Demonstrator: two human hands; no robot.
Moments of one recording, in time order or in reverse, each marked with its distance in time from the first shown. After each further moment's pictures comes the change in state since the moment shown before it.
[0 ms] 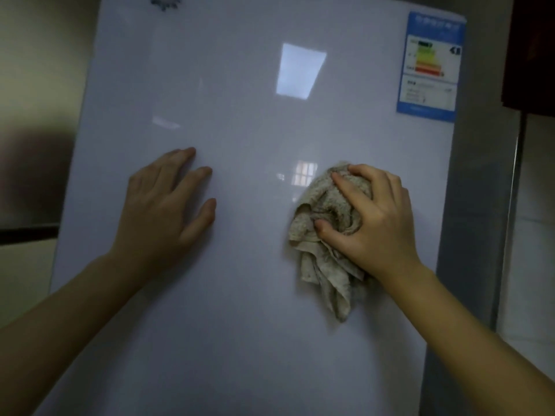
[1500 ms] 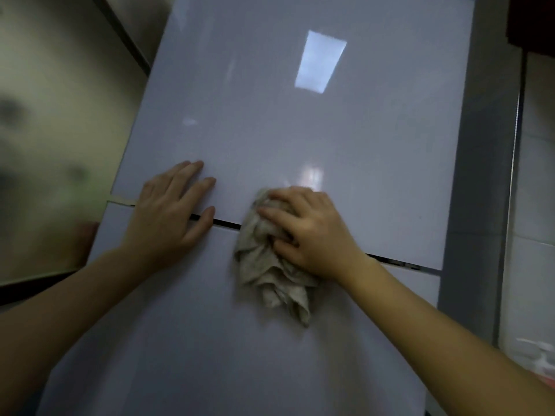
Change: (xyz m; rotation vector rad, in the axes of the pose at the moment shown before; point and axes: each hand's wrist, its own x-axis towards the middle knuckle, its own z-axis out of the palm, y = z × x) left_hand -0.355 0.018 0.012 0.030 0.016 -0.009; right_hand -0.282 -0.194 0.048 0.044 -0.149 -0.445
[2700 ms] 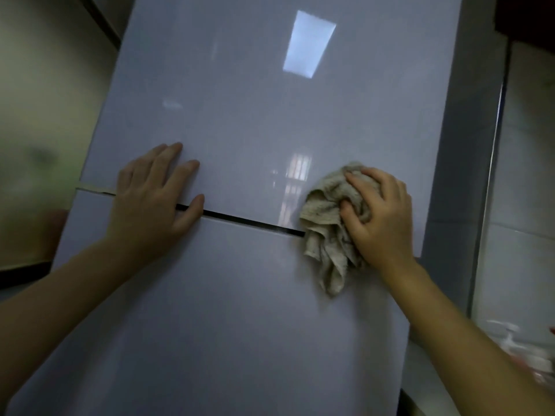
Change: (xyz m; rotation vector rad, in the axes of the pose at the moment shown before) left_hand 0.003 0.015 0.008 0.006 0.060 -0.081; right_hand -0.070 0.062 -0.040 0.008 0.180 0.538
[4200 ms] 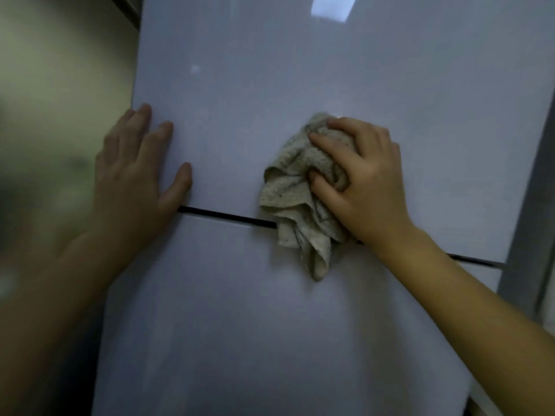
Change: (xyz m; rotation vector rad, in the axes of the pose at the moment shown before) left_hand 0.023 -0.073 -0.017 -0.015 -0.002 -0.133; right_hand 0.065 -0.095 0.054 0.078 -0.058 -0.148
